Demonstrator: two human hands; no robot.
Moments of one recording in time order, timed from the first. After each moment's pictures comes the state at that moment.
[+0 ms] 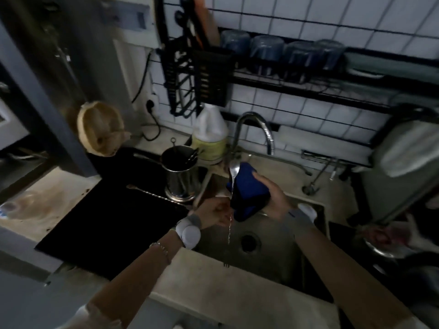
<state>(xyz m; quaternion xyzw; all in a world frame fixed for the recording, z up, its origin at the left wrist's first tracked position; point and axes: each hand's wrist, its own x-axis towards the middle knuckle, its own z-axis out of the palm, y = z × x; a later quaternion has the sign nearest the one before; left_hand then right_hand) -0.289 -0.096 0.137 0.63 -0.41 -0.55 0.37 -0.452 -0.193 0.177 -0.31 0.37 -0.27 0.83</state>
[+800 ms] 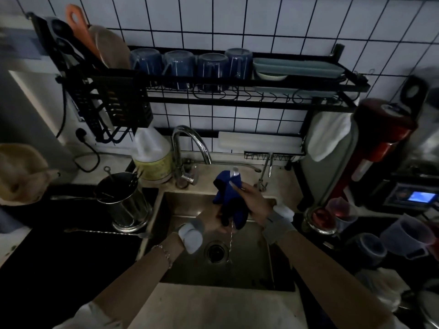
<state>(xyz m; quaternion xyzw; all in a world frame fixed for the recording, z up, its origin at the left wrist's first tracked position) -0.400 -0.184 0.143 0.61 -0.70 -0.35 0.13 -0.544 -0.225 0.176 -0.49 0.46 -0.38 0.64</state>
